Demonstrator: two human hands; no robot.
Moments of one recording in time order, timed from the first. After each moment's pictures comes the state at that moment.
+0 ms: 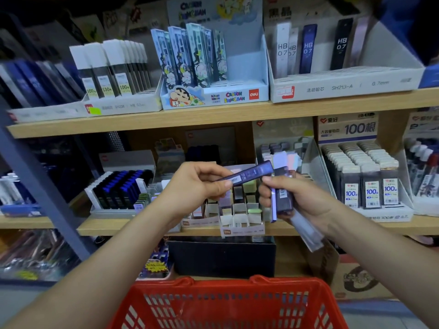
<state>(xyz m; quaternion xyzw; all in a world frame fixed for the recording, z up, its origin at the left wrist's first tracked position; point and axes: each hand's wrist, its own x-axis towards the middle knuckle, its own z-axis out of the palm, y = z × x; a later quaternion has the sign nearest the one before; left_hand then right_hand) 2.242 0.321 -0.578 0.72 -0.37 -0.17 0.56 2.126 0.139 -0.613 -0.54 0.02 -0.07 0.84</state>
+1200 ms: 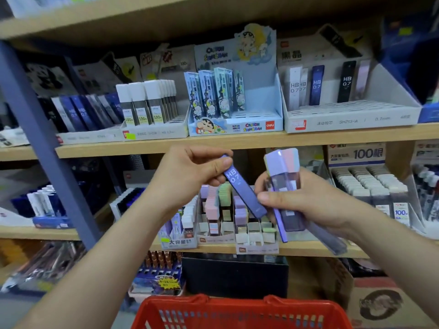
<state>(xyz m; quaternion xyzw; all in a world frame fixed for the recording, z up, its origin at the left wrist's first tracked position) 2.221 0.354 -0.505 0.68 -0.39 -0.06 0.62 2.102 0.179 -0.542 -0.76 -0.05 -0.11 0.64</state>
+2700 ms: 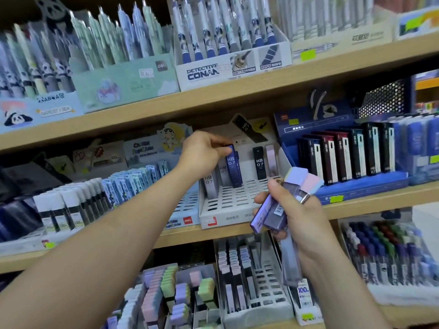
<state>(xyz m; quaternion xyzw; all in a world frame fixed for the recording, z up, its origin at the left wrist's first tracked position) 2.236 0.128 -0.366 0.77 -0.44 0.15 0.42 2.062 0.080 -0.474 -0.54 0.10 -0.41 0.73</state>
